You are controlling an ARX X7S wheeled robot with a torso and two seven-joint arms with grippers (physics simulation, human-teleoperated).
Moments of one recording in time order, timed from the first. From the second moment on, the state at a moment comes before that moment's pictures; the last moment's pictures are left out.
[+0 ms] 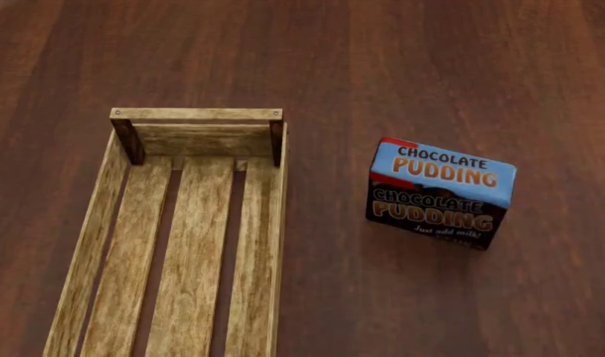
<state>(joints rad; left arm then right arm) -1.95 -1.57 2.07 1.05 -0.82 0.13 -1.57 1.77 1.34 -1.32 -0.44 1.86 1.48 0.85</state>
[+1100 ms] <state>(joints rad) -1.90 -1.57 2.05 1.05 -0.80 0.11 -1.57 1.41 1.29 -1.50 -0.28 1.48 1.09 0.67</state>
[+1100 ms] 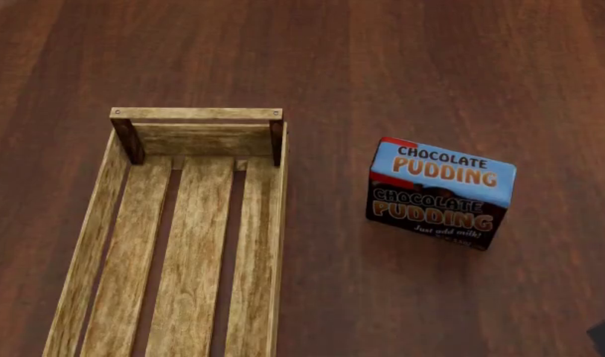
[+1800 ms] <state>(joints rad) -1.88 -1.57 2.03 1.05 -0.80 0.12 -1.57 1.42 1.29 -1.49 -0.28 1.47 1.08 0.71</state>
